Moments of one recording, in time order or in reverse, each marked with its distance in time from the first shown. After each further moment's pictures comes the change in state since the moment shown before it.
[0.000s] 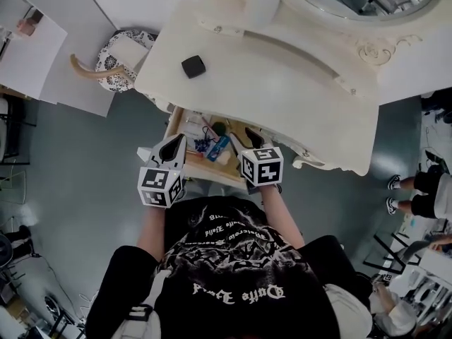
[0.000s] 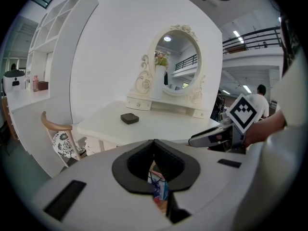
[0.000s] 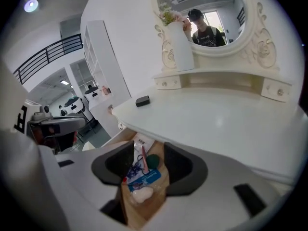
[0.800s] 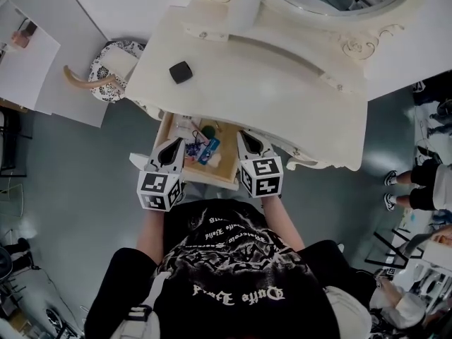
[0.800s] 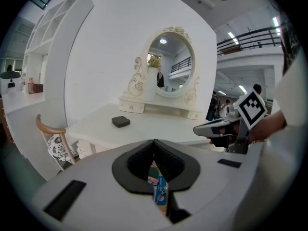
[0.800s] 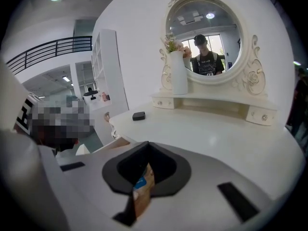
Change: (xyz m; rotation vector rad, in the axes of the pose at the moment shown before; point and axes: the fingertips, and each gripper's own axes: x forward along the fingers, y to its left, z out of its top) left arm 0.004 -0.031 0.006 0.024 -0.031 -0.039; right arm -0.051 -0.014 0.024 -0.113 -0.166 -0.089
